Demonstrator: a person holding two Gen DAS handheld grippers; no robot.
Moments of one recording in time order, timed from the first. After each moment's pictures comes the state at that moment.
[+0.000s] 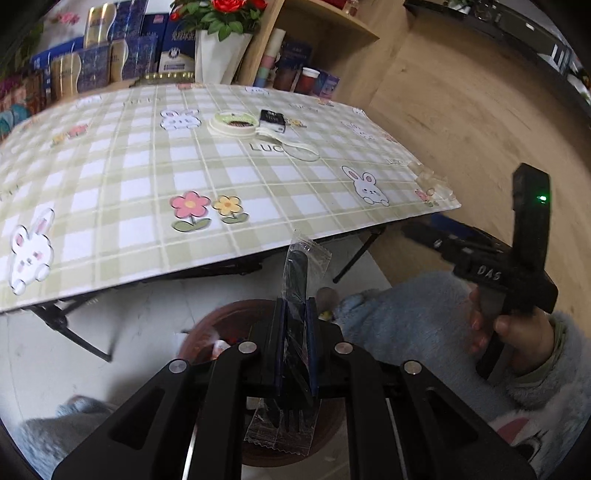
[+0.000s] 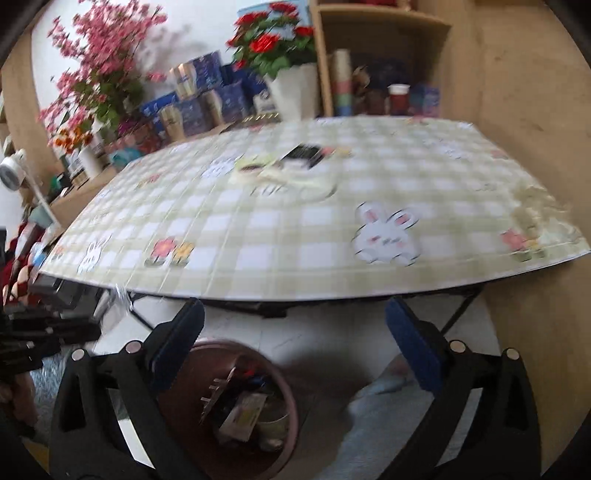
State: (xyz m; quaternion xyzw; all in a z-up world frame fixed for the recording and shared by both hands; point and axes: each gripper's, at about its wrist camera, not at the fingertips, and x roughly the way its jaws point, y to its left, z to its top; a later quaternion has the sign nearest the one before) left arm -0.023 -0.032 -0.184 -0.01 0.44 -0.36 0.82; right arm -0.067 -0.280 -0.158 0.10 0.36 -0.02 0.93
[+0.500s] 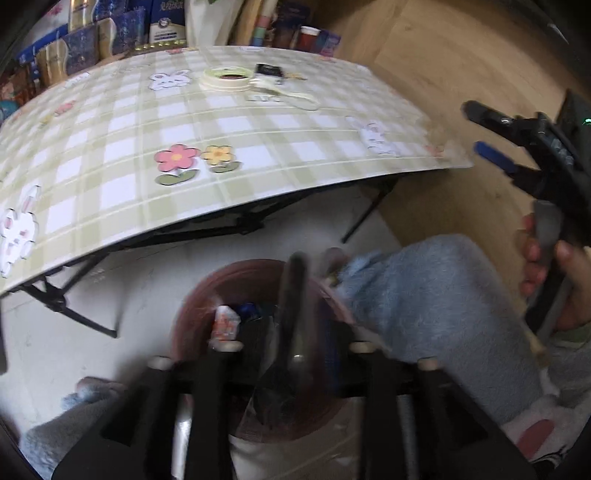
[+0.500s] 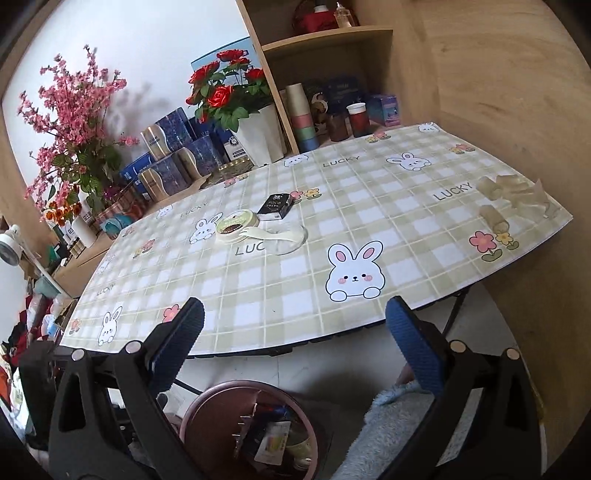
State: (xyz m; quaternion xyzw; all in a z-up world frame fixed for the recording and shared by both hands) left arm -0.024 -0.044 -0.208 0.05 0.49 -0.34 0.80; right arm -0.078 -0.313 -0.119 0.18 0.31 -0.06 0.93
